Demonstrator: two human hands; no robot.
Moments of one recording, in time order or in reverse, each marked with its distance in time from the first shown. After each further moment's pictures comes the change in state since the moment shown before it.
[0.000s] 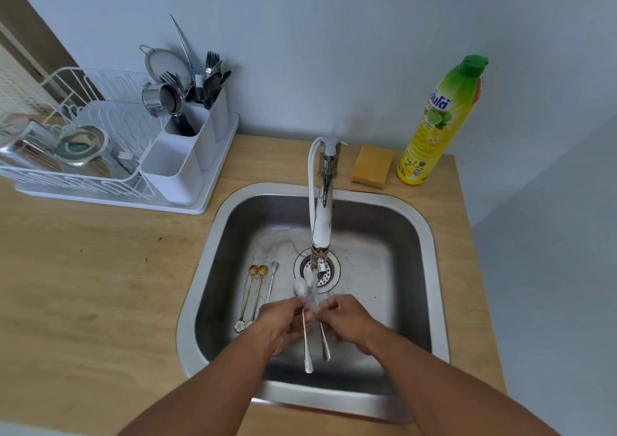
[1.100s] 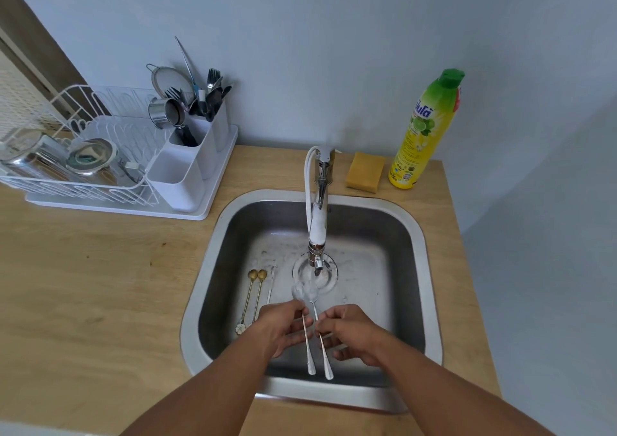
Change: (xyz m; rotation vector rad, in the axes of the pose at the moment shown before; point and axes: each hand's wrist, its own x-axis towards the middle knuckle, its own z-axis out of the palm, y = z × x) left_hand -0.011 -0.001 -0.003 0.028 -0.034 0.023; right_hand -0.043 -0.004 -0.005 0.223 -0.127 0.112
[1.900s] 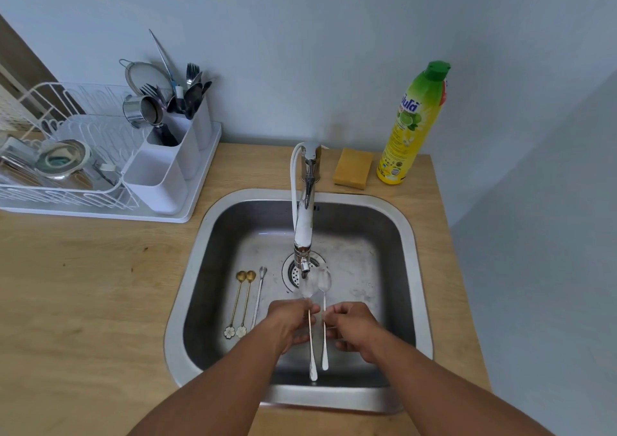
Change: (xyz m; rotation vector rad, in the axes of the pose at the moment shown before) left_hand 0.001 0.001 0.038 0.145 0.023 0.012; right_hand 0.014 0.009 -0.017 0.060 0.242 0.025
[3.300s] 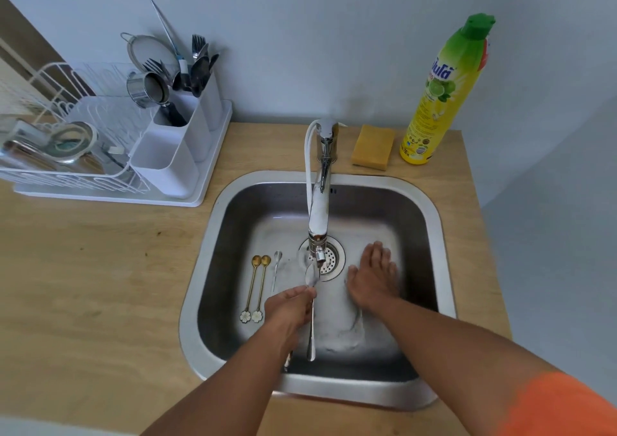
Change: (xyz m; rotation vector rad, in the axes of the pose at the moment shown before) left_hand 0.011 -0.017 -0.022 -0.199 0.212 0.088; right_hand 0.084 -0.011 -0.007 -1.036 0.318 -0.271
